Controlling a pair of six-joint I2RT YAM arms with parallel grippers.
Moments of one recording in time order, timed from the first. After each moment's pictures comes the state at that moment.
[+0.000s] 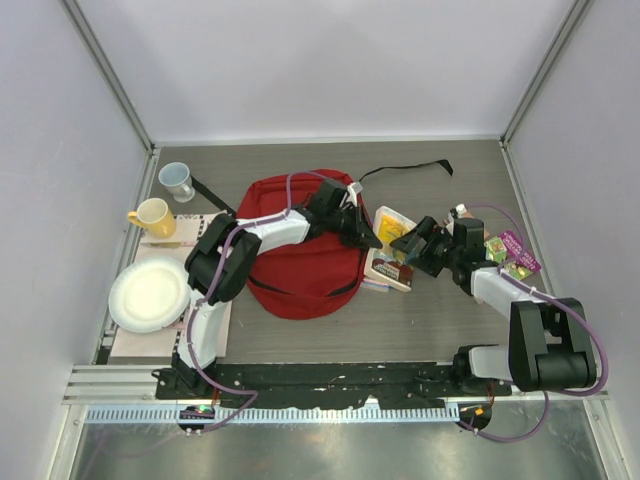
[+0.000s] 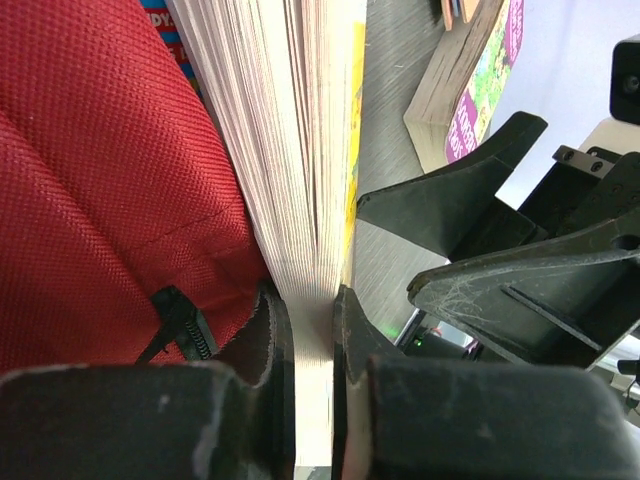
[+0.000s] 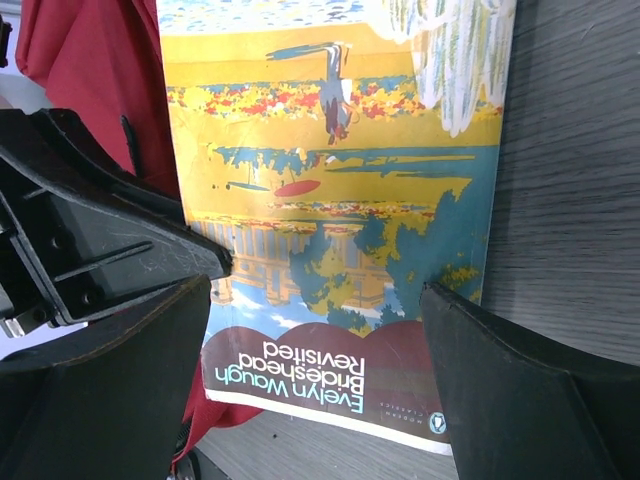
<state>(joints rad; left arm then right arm) -0.70 2.12 1.46 -0.02 0.57 -0.86 0.05 1.30 0.48 0.15 -0.45 0.76</state>
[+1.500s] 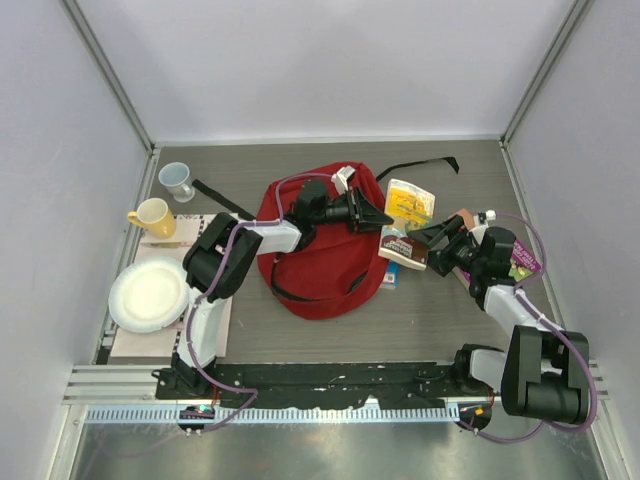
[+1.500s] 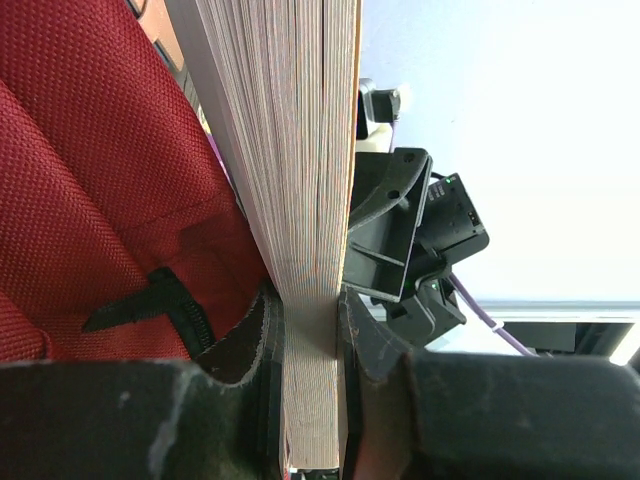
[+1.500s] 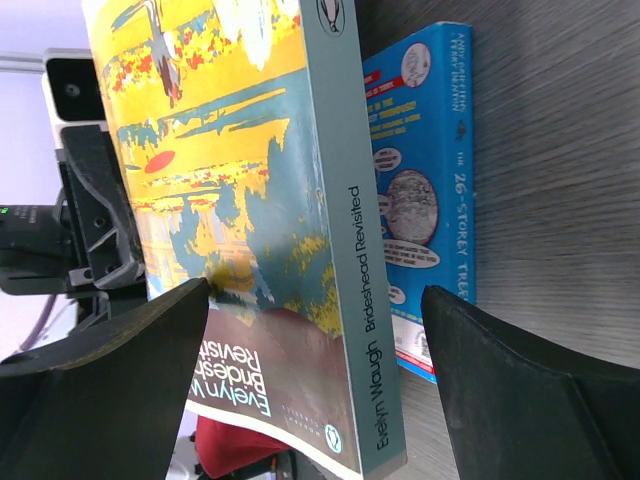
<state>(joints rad) -0.66 2.13 1.29 0.79 0.77 -1.40 -0.15 1.13 0.39 0.26 -0.68 0.94</state>
